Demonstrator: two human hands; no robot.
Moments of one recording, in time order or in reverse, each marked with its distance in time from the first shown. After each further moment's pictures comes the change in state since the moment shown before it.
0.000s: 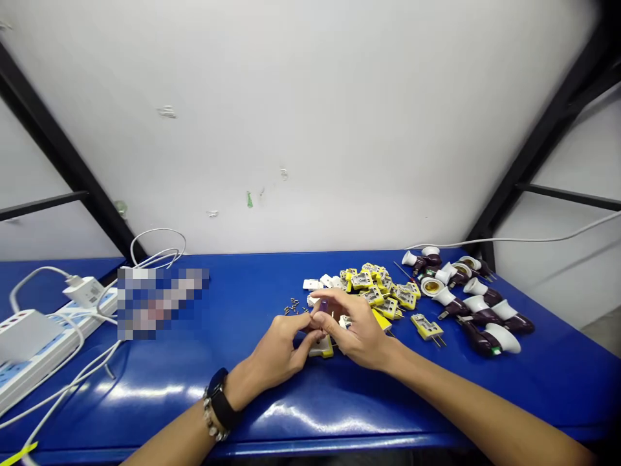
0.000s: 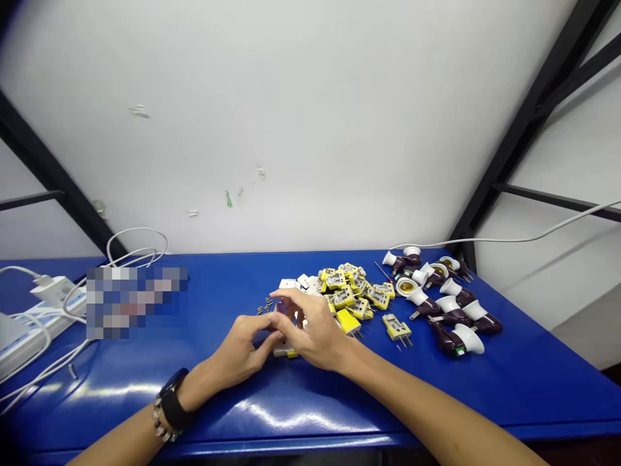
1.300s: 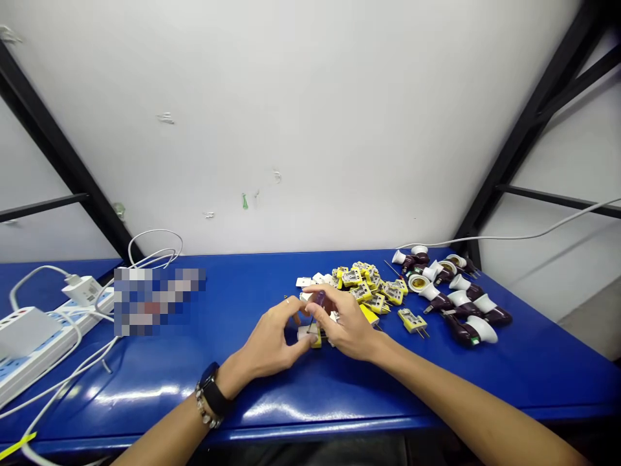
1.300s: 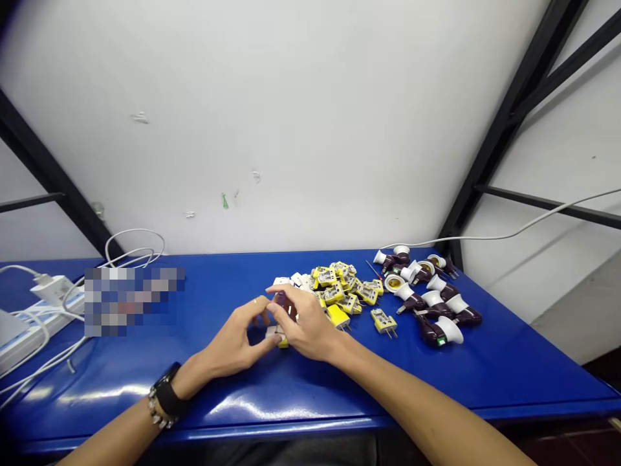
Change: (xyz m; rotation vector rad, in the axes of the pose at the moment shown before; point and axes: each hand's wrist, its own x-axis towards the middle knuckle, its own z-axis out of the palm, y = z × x) left_hand -0.001 0.003 -0.002 0.187 -0.006 -0.058; right_hand -0.006 0.002 -0.003 -0.007 -0.008 0.065
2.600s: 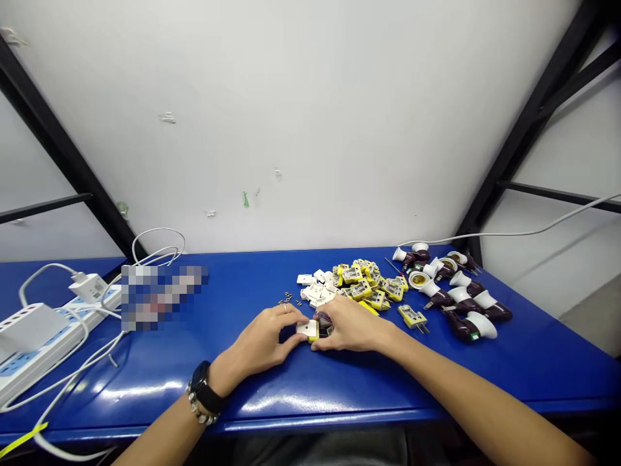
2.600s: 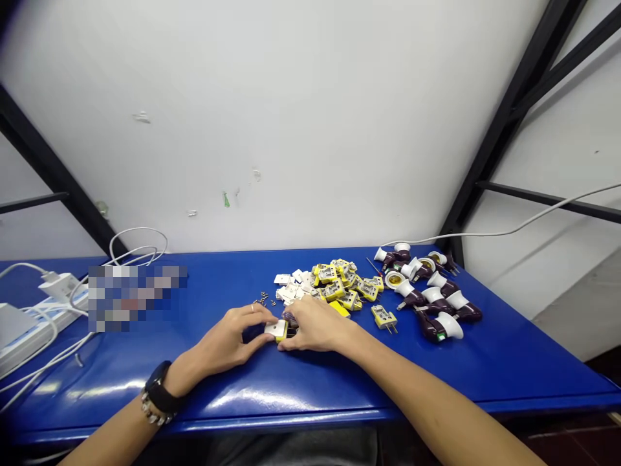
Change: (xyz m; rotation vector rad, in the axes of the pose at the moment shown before) left_hand -0.009 -0.008 -0.013 0.057 -0.132 0.057; right_hand 0.002 0.007 -0.019 -0.580 -0.520 0.182
